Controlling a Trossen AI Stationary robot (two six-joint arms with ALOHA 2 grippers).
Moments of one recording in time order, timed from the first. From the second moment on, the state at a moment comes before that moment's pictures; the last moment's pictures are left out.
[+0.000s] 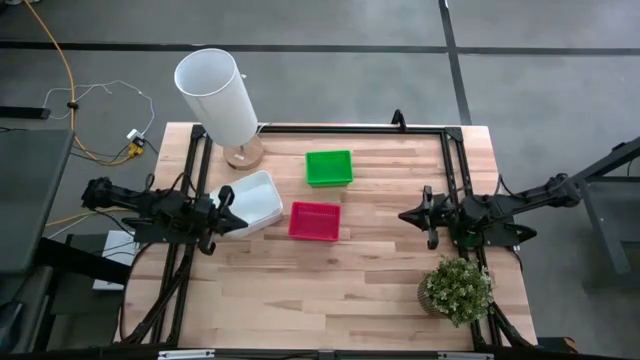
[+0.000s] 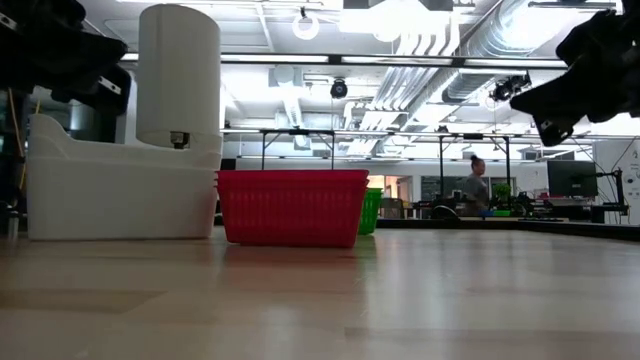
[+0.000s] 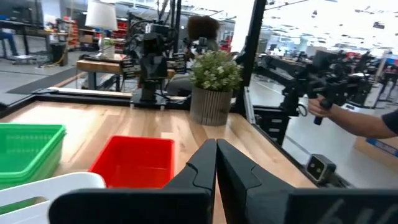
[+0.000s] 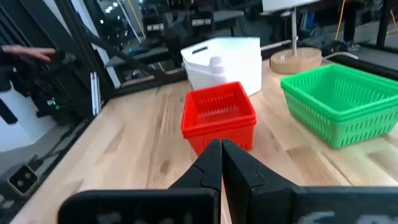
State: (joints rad) left arm -0.15 0.00 0.01 0.02 -0.07 -0.13; right arm 0.26 0.15 0.02 0.03 0.29 0.26
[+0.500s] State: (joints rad) left arm -0.09 0.00 0.01 0.01 -0.04 -0.13; right arm 0.26 0.21 0.02 0.04 0.32 0.27
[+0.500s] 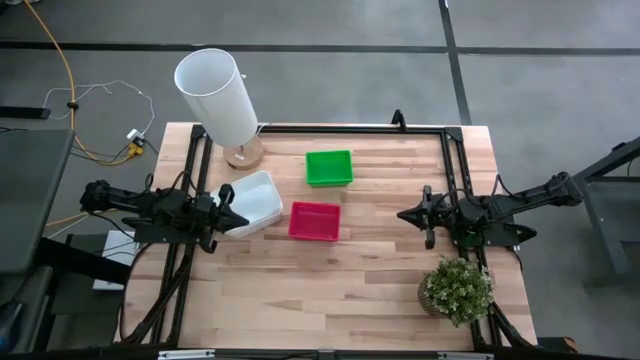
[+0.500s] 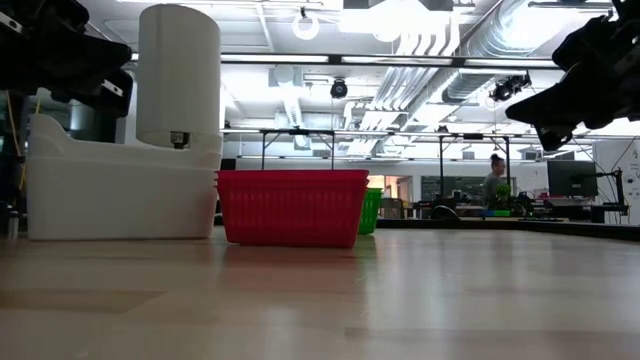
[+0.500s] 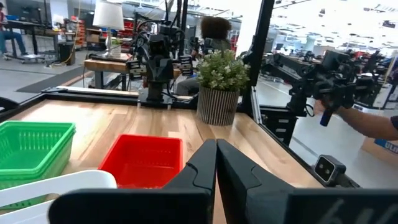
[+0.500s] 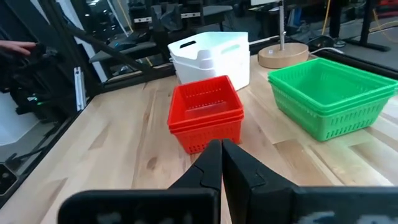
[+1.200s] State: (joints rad) left arm -0.11 0.00 0.01 0.01 -0.04 -0.13; right arm 0.20 0.00 0.02 0.04 0.28 0.22
